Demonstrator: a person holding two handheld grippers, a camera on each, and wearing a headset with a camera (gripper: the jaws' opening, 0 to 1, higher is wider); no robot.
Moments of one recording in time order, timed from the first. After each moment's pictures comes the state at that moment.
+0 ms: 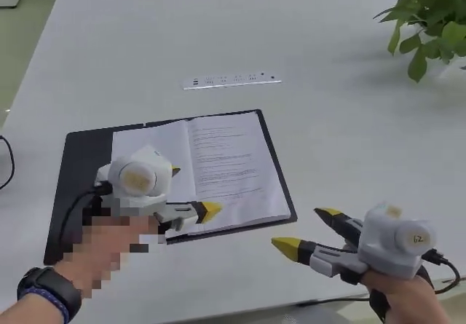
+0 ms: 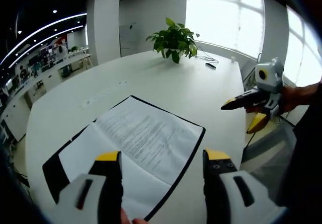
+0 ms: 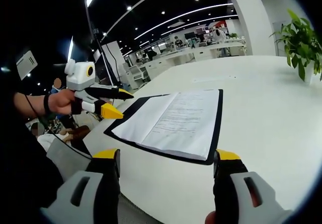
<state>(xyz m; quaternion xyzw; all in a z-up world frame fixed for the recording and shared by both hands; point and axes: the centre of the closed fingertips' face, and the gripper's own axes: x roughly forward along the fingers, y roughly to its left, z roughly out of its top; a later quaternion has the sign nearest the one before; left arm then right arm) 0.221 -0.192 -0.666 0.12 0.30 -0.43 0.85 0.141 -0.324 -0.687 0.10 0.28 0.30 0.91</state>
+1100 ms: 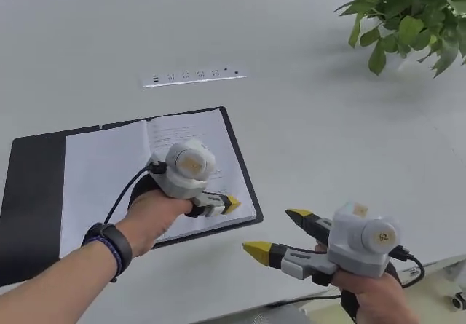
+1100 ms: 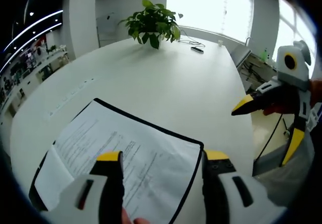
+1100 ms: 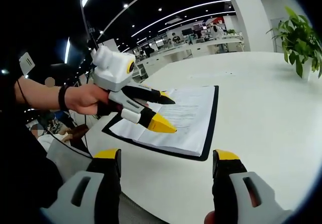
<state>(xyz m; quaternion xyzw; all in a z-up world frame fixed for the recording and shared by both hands) 0.247 -0.300 -0.729 0.16 0.33 -0.48 0.79 0.141 -0.336 -0.691 0.10 0.30 0.29 0.90</state>
